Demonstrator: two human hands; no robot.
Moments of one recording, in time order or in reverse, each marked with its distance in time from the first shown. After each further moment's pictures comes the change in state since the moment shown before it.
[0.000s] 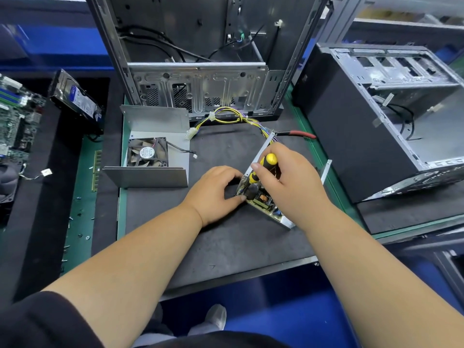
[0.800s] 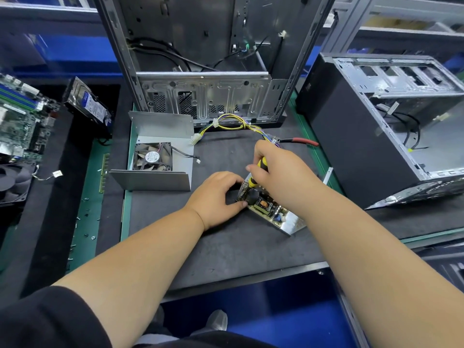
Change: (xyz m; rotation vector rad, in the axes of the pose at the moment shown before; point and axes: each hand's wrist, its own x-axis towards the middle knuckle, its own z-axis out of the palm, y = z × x) left_hand -0.001 -0.001 0.003 0.011 0.003 -0.039; right_hand 0.028 -0.019 -0.013 -0.124 -0.310 0.074
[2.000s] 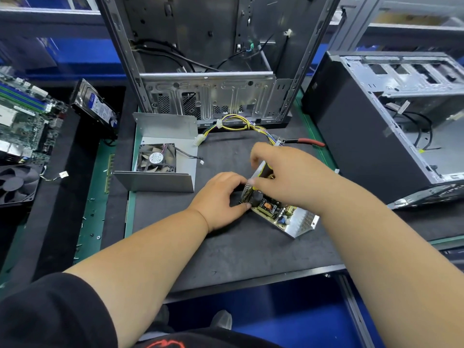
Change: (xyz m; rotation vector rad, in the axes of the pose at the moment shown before) left_hand 0.002 0.001 -0.003 0.012 -0.008 -0.006; right_hand 0.002 -0.004 -0.022 -0.171 -0.119 -0.115
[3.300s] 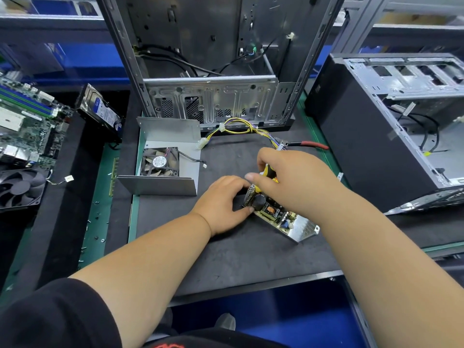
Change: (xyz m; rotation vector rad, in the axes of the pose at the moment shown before) left_hand 0.000 -0.001 0.003 0.024 -0.003 -0.005; right_hand 0.000 0.007 0.011 -0.130 0.142 -0.038
